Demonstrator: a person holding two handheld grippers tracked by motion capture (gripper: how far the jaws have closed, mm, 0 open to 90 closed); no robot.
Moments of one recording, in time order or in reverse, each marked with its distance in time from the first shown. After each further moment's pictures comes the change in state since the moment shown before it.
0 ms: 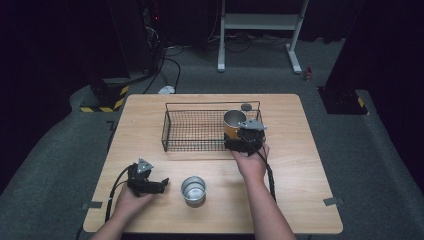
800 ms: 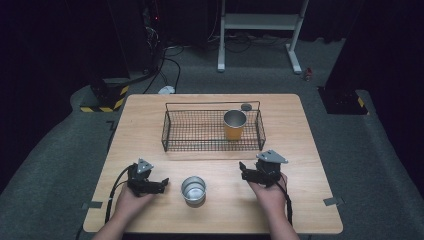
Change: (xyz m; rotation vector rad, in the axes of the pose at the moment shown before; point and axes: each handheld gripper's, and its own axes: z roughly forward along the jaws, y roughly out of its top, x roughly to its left) left arm -0.001 0.000 0.000 -0.001 0.004 -0.006; right arm -0.021 -0.087 -0.057 0.054 0.031 0.000
